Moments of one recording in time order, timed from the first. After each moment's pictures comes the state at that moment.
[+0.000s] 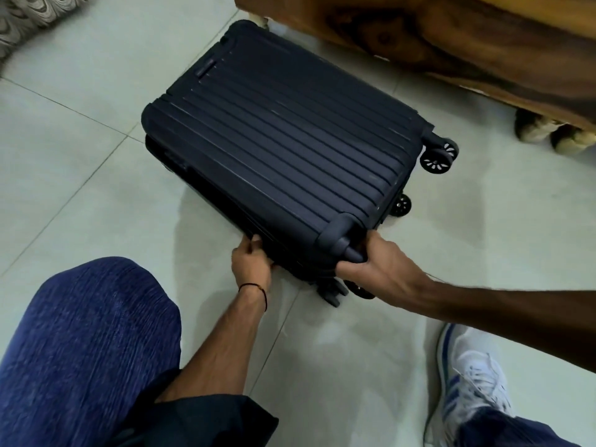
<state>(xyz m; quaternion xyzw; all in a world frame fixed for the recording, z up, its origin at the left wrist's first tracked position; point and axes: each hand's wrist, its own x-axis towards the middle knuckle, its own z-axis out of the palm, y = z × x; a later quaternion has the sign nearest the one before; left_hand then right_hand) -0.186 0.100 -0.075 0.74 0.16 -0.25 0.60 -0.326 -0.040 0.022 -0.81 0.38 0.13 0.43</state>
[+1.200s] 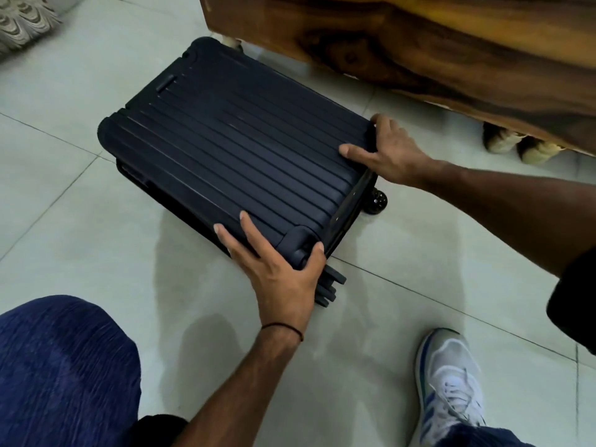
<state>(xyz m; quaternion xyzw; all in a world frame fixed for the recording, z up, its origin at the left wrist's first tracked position) -0.262 0.040 -0.015 0.87 -0.15 -0.07 0.46 -0.250 -0.234 0.023 -0.92 0.31 0.00 0.22</state>
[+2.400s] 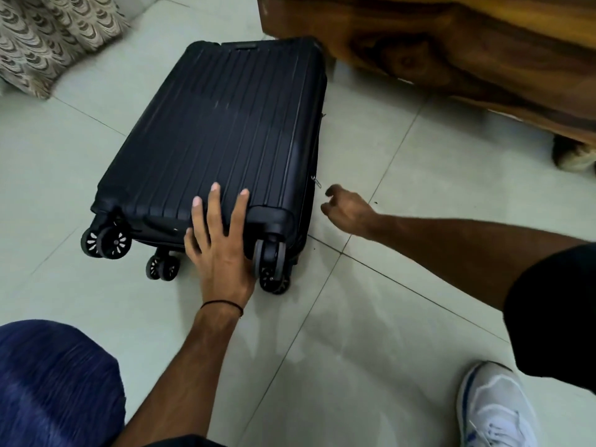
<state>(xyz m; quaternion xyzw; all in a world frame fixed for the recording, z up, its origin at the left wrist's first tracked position) -0.150 0.122 -0.025 0.96 -0.23 0.08 0.13 -0.182 -0.114 -0.049 -0.88 0.28 0.13 0.37</state>
